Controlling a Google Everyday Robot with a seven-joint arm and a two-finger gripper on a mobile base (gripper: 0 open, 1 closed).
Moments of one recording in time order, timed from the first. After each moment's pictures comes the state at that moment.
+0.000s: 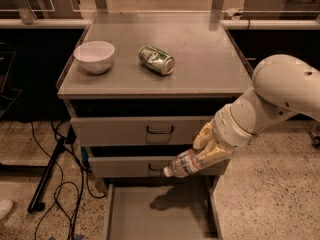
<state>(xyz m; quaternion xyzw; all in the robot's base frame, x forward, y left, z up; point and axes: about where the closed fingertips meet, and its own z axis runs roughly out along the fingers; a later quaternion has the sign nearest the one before) 0.462 -0.119 0.755 -0.76 0.61 0.11 0.21</state>
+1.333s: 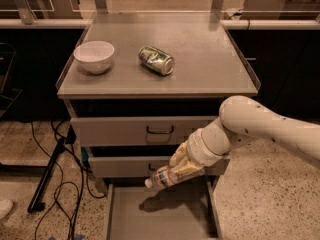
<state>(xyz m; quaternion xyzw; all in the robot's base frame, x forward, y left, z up) 0.478 -0.059 0.652 -0.73 0.61 0.18 0.24</state>
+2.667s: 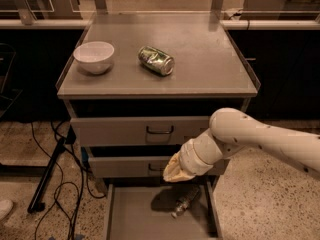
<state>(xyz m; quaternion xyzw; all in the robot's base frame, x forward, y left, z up) 0.469 -0.038 0.619 -0.73 0.60 0.20 0.23</state>
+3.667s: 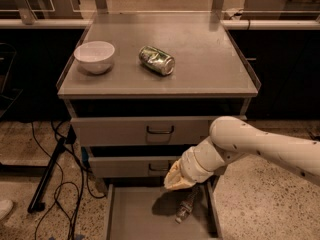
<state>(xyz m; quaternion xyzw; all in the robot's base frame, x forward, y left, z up) 0.454 -0.039 0.590 -0.72 0.61 0.23 0.22</state>
